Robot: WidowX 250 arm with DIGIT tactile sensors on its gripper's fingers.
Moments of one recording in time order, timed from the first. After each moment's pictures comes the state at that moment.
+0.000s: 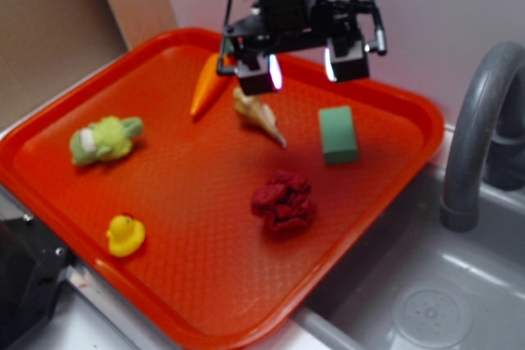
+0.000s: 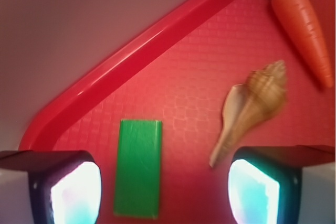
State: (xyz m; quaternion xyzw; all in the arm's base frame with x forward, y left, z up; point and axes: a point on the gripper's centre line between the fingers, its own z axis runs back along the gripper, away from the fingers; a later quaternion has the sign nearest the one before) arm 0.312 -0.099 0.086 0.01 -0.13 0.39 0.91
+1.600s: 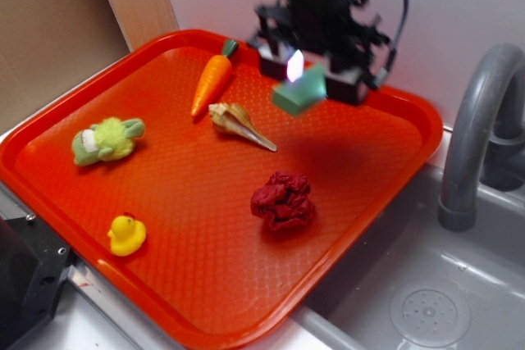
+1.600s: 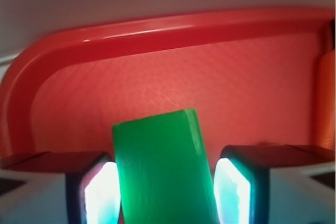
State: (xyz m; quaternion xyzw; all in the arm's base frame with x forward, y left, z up) arm 0.311 -0.101 0.105 0.07 -0.03 0.12 0.99
